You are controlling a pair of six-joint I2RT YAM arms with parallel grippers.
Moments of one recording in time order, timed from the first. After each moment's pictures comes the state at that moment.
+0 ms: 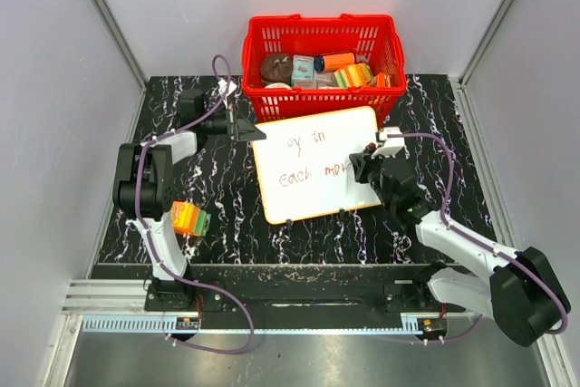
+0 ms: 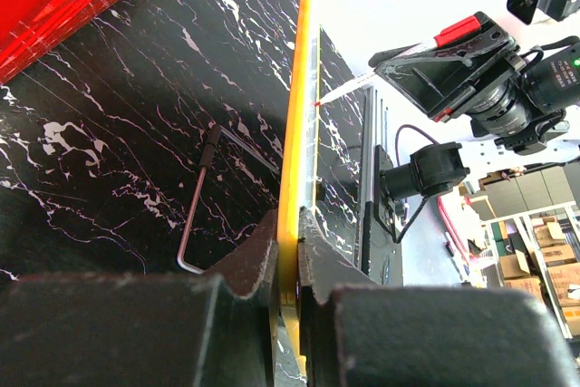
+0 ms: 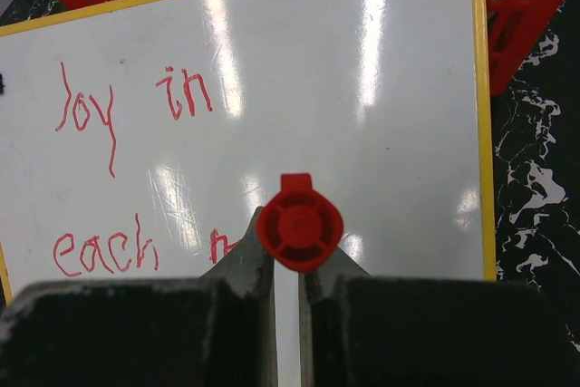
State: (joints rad) left arm -0.06 1.94 1.20 0.34 1.34 -0.50; right arm 0.56 1.09 0.49 0.41 0.25 0.31
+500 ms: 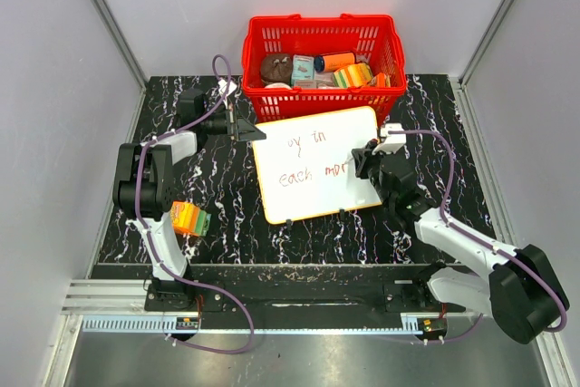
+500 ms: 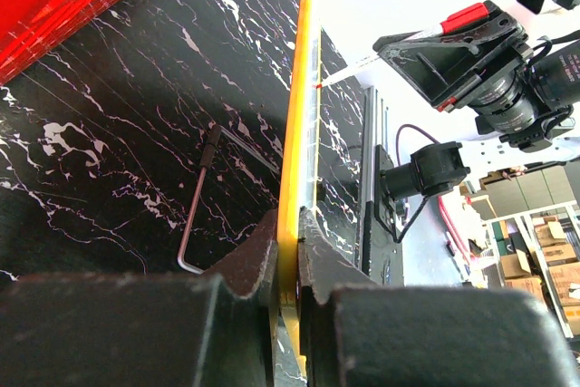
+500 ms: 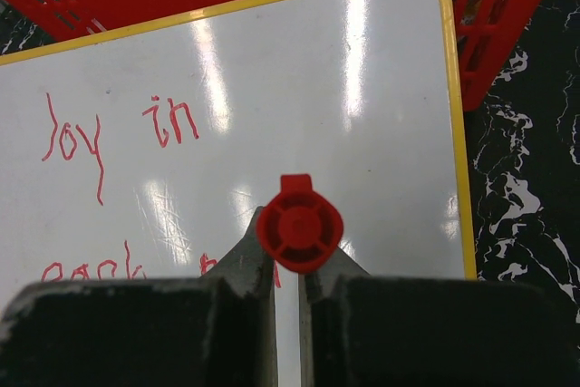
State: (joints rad) left arm -0.06 1.94 1.20 0.34 1.34 -0.50; right arm 0.56 1.12 0.53 0.41 0.30 0.31
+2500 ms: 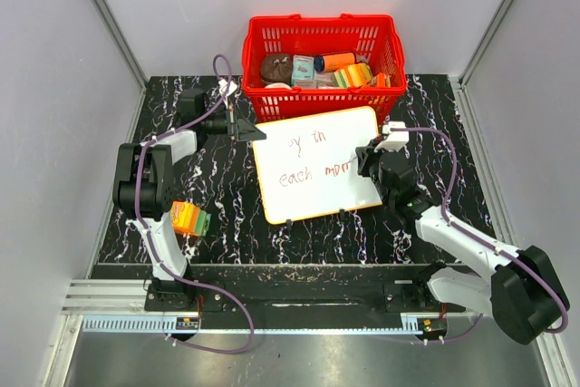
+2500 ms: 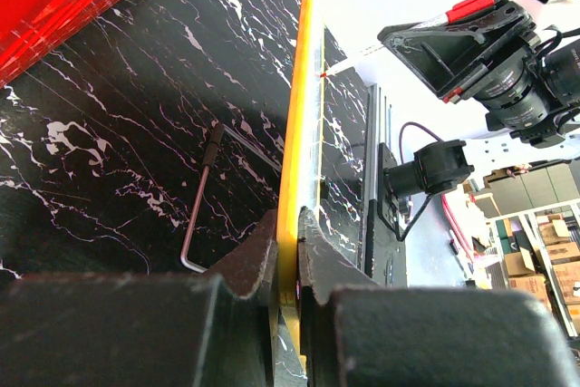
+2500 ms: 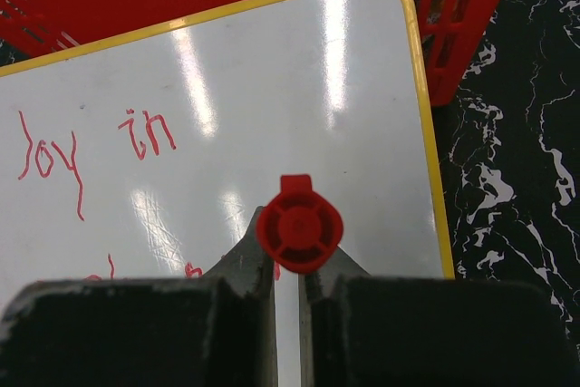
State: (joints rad) left arm -0.06 1.94 1.21 0.28 1.34 -0.45; right arm 0.56 1.11 0.56 0.35 0.37 0.32
